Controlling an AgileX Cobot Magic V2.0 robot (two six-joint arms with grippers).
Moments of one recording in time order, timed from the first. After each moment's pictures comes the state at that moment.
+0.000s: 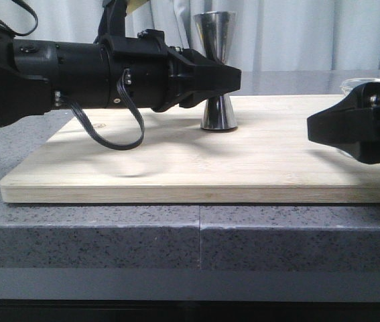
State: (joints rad) left arm -0.56 1.92 -0.99 0.81 -0.92 -0.67; right arm 0.36 1.22 -0.27 -0.08 -0.61 0.10
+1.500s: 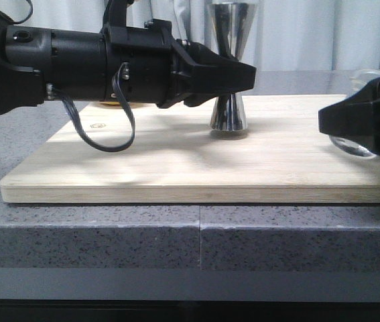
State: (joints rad) left arm -0.56 1.89 -0.99 0.95 -0.94 -0.70; right arm 0.36 1.22 -0.27 -0.08 -0.65 0.10
